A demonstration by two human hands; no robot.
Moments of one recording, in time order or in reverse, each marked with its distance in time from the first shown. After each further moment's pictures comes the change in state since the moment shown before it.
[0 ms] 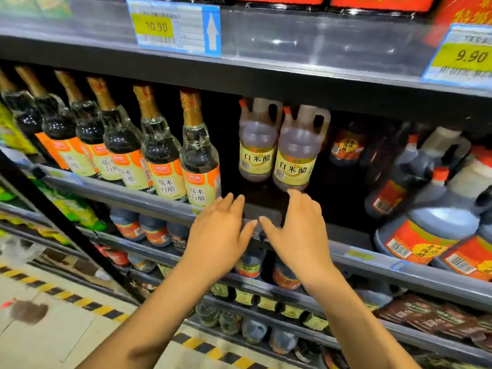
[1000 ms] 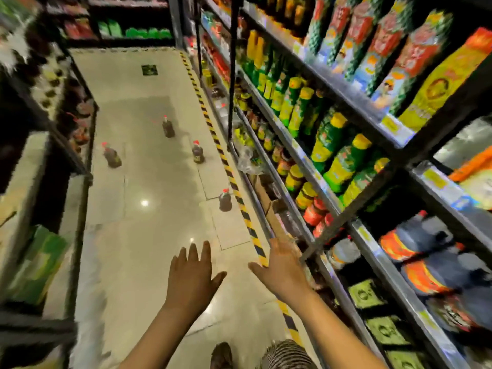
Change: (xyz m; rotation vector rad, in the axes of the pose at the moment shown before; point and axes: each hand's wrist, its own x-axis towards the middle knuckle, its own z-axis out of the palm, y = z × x) left_hand -0.417 -0.438 0.025 0.062 -0.094 -1.163; right_hand -0.216 -0.423 0.324 -0.115 -0.942 -0.705
